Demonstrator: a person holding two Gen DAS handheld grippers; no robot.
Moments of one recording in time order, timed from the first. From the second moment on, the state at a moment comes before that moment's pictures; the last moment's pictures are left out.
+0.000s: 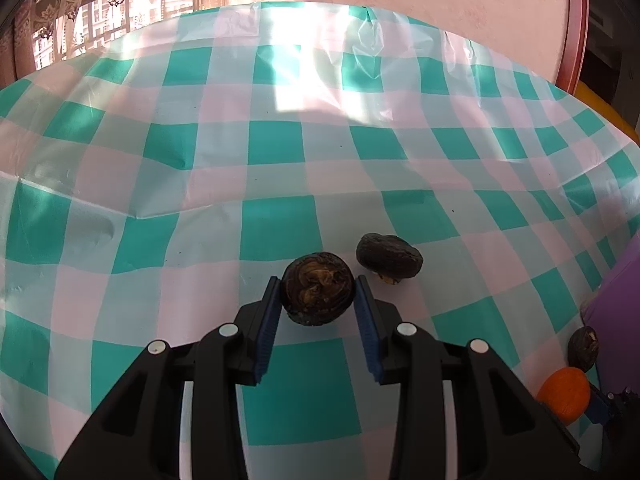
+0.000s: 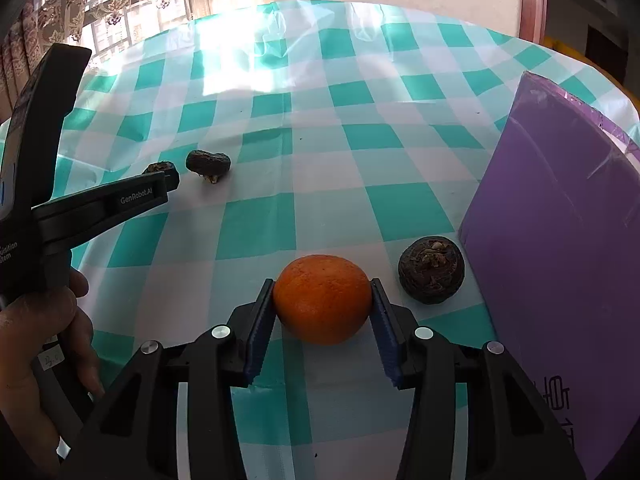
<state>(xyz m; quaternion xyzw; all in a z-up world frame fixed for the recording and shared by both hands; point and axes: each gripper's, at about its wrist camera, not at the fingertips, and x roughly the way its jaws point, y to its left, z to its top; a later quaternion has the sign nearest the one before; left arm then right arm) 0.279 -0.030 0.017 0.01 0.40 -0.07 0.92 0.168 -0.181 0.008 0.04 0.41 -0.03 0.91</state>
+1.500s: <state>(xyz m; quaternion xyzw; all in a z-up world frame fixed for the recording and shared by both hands) 0.162 -0.085 0.111 0.00 0.23 -0.14 0.96 0.046 -0.184 0.086 0.01 0.21 0.02 0.98</state>
